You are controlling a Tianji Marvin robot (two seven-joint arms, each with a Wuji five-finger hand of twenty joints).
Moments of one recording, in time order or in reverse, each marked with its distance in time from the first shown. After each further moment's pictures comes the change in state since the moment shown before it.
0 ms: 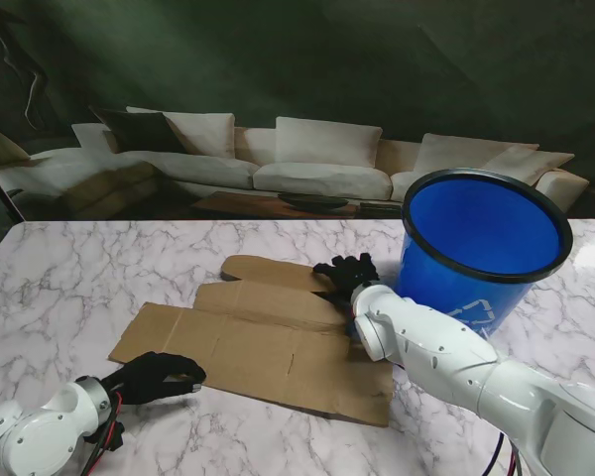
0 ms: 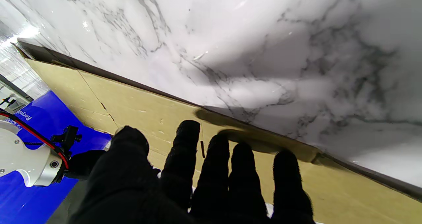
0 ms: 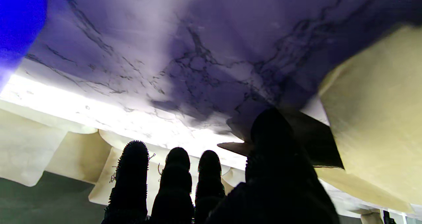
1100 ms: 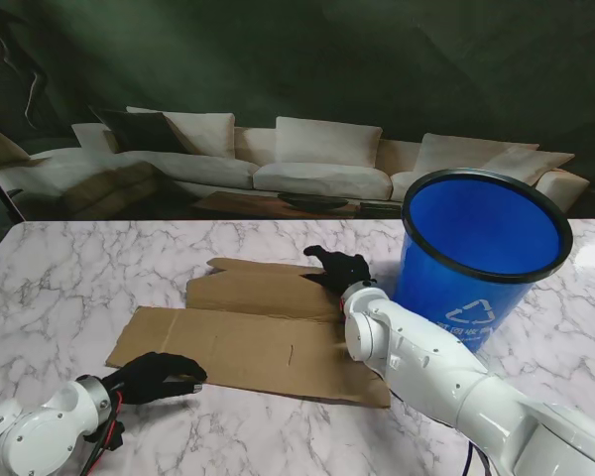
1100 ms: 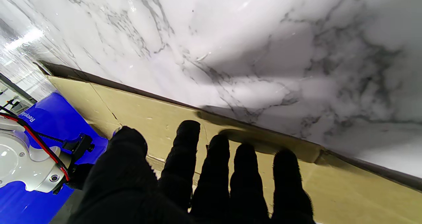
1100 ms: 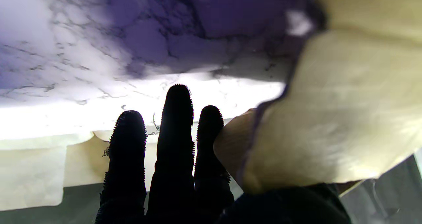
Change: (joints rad) left arm -0.007 0.005 0.004 0.002 -0.009 -0.005 -0.012; right arm -0.096 -0.087 0.200 0.045 0.185 -0.079 -0.248; left_hand -0.014 0.000 0.000 0.000 0.000 0.000 0.000 0.000 0.000 0.001 -0.001 0.000 -0.010 0.031 0.000 0.000 0.001 0.000 0.012 0.015; right_hand -0.145 0.109 -0.103 -0.028 0.001 -0.010 0.356 -0.053 0.471 -0.003 0.255 0.126 0.528 0.028 0.378 0.201 0.306 0.088 0.249 0.131
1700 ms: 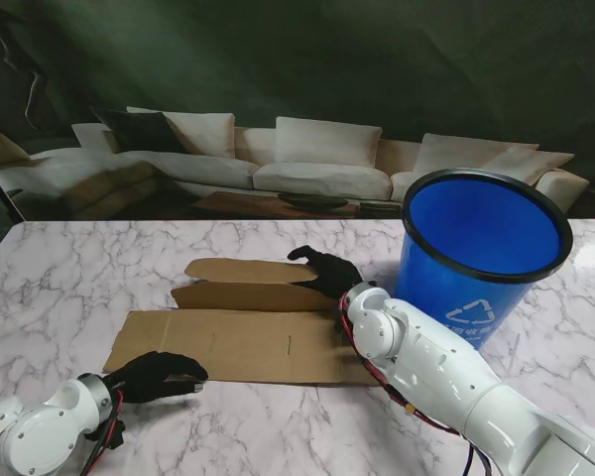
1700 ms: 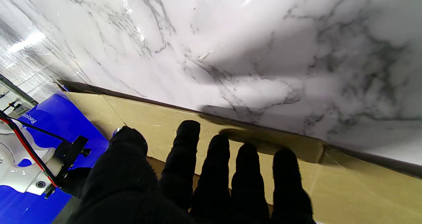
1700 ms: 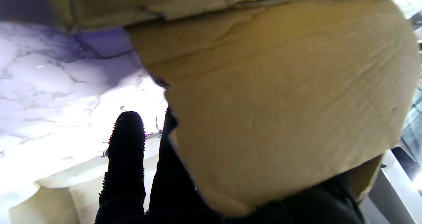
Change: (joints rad) left arm -0.010 0.003 0.007 0.002 -0.002 0.000 -0.010; right arm -0.052 0.021 0.116 -0.043 0.135 -0.303 0.072; left_hand 0.000 0.000 0.000 0.000 0.000 0.000 0.000 0.000 0.000 0.001 0.000 0.000 -0.001 0.022 -0.008 0.000 0.010 -0.003 0.000 0.000; right_hand -0.046 -0.137 0.035 -0.010 0.000 0.014 0.215 -0.109 -0.025 -0.055 -0.021 -0.003 -0.046 -0.024 -0.089 -0.012 -0.022 0.012 -0.013 0.000
